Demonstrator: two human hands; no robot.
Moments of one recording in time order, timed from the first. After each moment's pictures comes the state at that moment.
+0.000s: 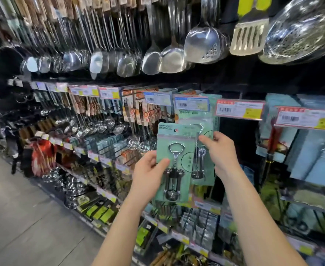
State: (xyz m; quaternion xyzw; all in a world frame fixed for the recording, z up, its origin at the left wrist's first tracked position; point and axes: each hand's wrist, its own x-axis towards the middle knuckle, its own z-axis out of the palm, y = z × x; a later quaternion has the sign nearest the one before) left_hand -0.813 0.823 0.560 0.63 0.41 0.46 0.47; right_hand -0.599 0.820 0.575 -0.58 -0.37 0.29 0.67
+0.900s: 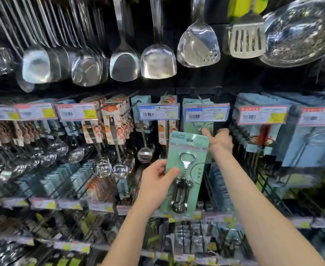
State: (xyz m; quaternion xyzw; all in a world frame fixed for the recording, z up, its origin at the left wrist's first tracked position) left_hand -0.810 0.968 0.537 0.69 0.26 0.33 0.59; right_hand -0.585 0.918 0.580 -0.85 -0.13 0.04 0.51
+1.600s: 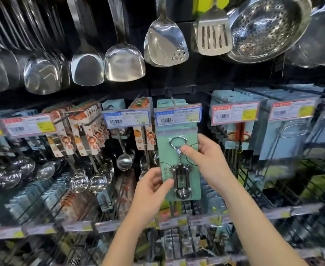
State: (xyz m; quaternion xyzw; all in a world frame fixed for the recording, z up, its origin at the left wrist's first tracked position) left_hand -0.780 0.959 0.515 0.73 0.20 0.28 0.59; right_hand -0.629 0.845 0.573 -0.61 -0.38 0.12 0.68
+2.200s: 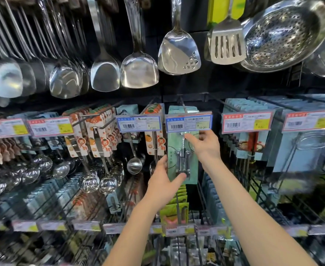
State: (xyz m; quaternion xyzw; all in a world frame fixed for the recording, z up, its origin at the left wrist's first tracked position) left_hand -0.738 0.978 0.531 0.80 0.29 0.23 0.48; right_hand -0.574 0.921 0.576 -0.70 -0.25 0.03 0.67
